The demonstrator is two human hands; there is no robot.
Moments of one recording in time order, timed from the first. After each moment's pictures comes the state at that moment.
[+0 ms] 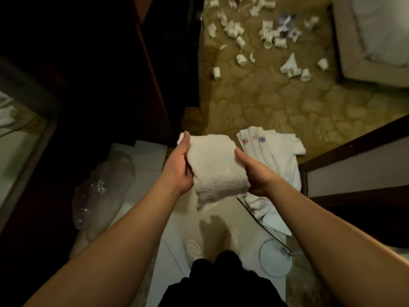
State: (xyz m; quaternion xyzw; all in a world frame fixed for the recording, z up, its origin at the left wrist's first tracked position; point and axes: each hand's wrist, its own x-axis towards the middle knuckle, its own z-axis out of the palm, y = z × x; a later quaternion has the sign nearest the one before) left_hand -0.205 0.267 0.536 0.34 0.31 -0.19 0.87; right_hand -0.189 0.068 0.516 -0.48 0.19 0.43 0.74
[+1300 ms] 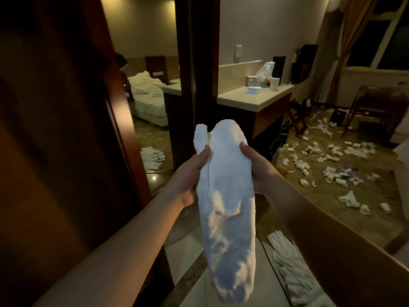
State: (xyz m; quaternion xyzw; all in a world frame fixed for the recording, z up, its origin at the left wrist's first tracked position) left_hand -0.739 0.246 0.899 0.54 0.08 0.10 0.83; right_hand -0.604 0.106 0.898 -0.47 -0.21 0.45 0.73
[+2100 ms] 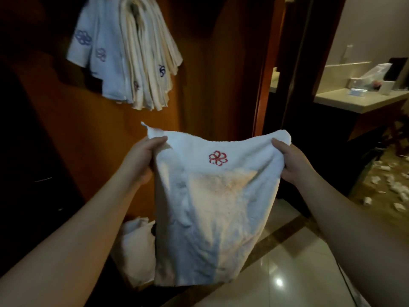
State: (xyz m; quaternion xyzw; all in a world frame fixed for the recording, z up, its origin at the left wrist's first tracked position) left_hand -1.224 0.385 0.934 0.55 0.29 0.41 0.66; right_hand -0.893 0.212 0.894 -0.51 -0.23 0.36 0.75
